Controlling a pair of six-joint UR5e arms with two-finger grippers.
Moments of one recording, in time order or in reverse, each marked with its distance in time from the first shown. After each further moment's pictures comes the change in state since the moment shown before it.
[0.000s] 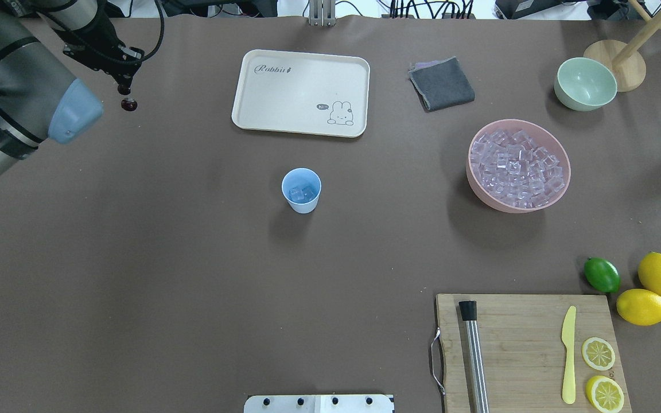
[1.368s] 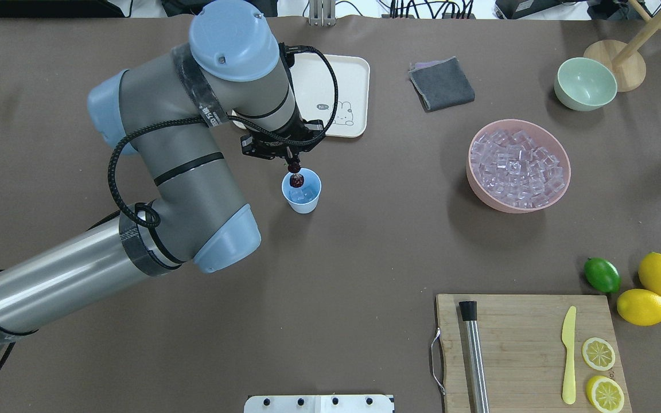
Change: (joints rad) left arm 0.371 -0.206 -0.105 0.024 0.161 -0.671; right arm 0.014 -0.002 0.016 -0.002 0.000 0.000
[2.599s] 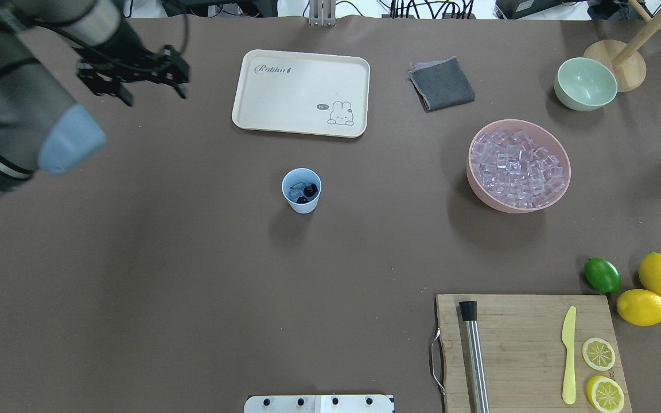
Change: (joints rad) left arm -0.439 0.322 -0.063 -0.013 -0.339 0.490; right arm -0.002 -0.001 -0.005 -0.004 -0.003 0.001
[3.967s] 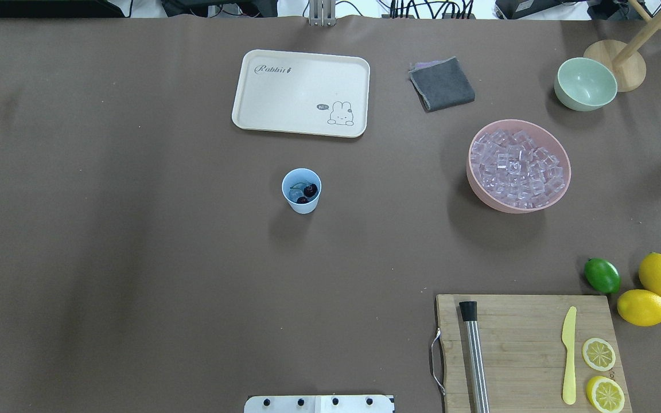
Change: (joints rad) left arm -0.548 0.564 0.051 -0.079 -0.081 0.778; right arm 0.000 -0.002 0.005 -0.002 0.001 0.001
